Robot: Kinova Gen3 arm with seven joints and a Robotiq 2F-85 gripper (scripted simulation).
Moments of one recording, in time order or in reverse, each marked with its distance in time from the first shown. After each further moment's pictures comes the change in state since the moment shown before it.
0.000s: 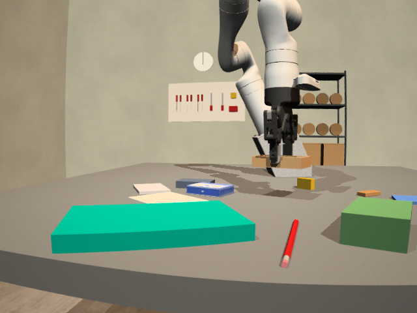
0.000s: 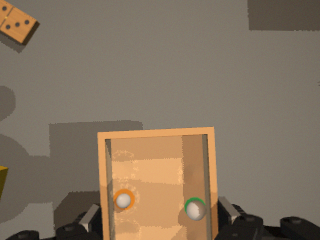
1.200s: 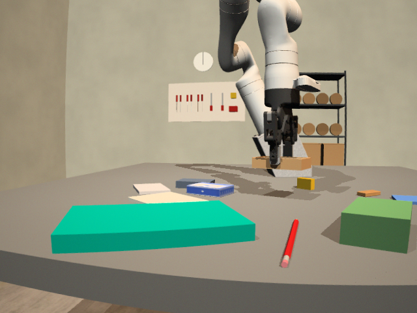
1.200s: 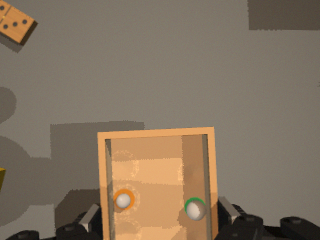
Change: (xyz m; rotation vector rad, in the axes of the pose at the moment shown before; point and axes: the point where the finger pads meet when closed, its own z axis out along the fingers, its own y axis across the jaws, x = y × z) arm 0.000 0.001 0.003 -0.001 0.002 0.000
